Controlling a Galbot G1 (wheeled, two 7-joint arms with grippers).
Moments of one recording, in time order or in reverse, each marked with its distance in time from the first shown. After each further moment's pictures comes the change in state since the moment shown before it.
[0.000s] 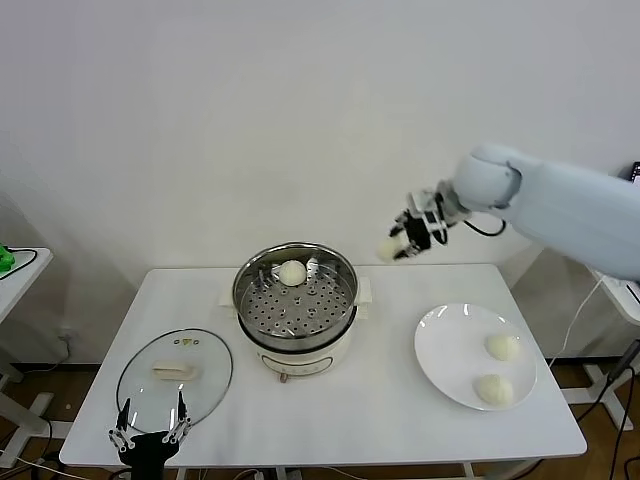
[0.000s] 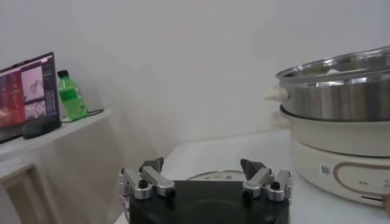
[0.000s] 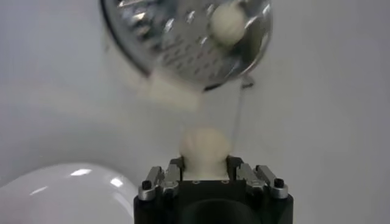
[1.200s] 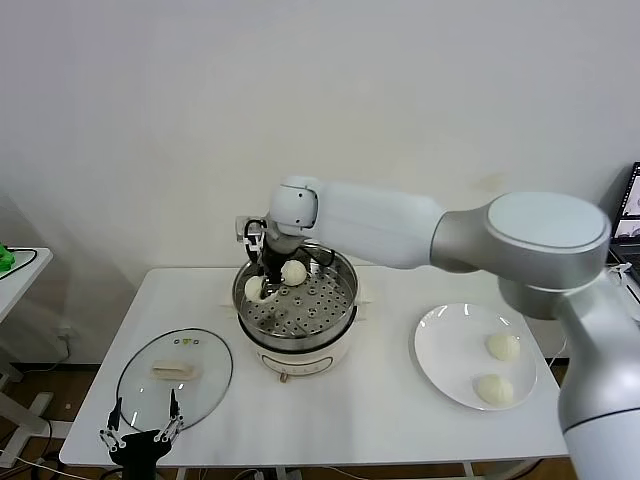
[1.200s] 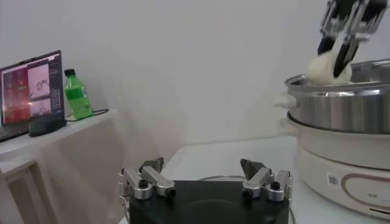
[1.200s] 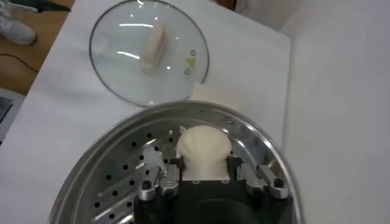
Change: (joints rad) left arm 0.027 0.012 -0.023 -0.033 -0.045 -0.008 -0.001; right arm -0.225 0.588 -0.016 -0.414 0.191 -0.180 0.031
